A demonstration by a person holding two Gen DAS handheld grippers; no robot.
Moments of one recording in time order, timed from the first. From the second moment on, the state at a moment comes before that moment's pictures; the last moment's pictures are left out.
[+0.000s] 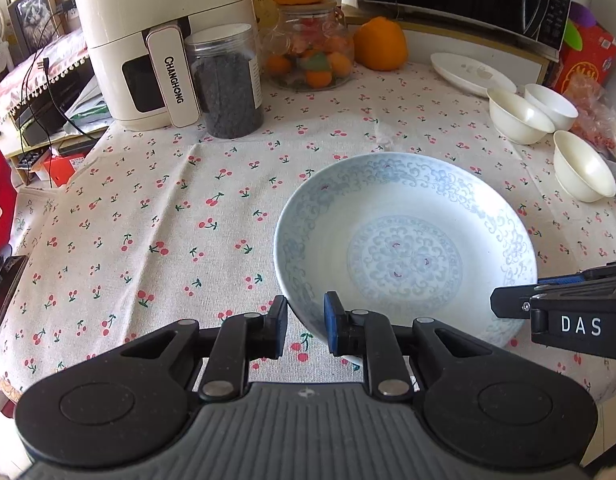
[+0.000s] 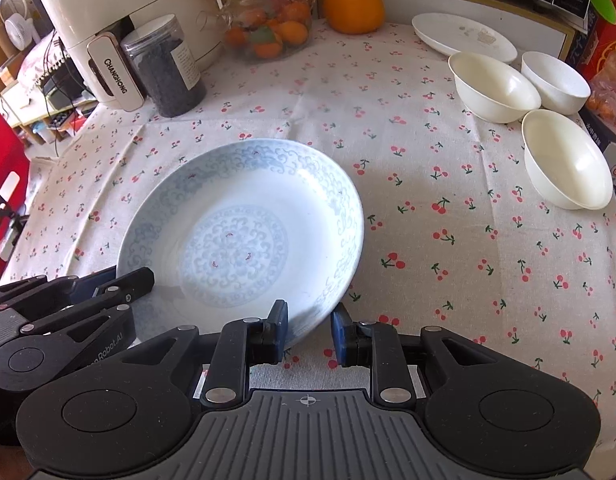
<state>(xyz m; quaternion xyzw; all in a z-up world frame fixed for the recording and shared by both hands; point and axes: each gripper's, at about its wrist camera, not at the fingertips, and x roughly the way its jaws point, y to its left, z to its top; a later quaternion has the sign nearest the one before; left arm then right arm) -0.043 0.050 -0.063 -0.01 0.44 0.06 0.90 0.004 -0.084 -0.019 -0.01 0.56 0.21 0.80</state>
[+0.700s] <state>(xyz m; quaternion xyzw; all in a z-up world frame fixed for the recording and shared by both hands) -0.037 0.057 -0.063 -0.03 0.44 0.06 0.90 0.013 -0.091 -0.020 -0.01 0.55 0.21 0.81</state>
